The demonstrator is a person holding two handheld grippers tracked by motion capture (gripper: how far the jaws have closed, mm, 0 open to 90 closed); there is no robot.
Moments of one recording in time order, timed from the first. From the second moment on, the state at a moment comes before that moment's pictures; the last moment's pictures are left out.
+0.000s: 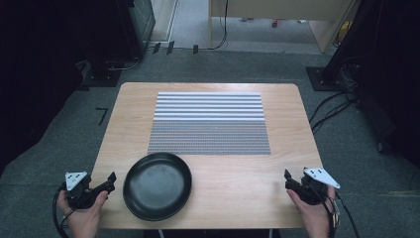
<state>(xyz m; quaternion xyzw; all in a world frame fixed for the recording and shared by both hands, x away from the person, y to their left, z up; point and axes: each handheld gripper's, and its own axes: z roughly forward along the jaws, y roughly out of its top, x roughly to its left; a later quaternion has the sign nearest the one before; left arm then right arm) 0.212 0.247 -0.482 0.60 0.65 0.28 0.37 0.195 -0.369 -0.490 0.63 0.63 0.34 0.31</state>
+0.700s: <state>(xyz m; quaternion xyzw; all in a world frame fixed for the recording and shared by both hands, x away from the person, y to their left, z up) 0.201 0.215 -0.470 0.64 0.60 0.23 0.42 0.205 -0.308 -0.472 0.58 0.62 0.45 0.27</state>
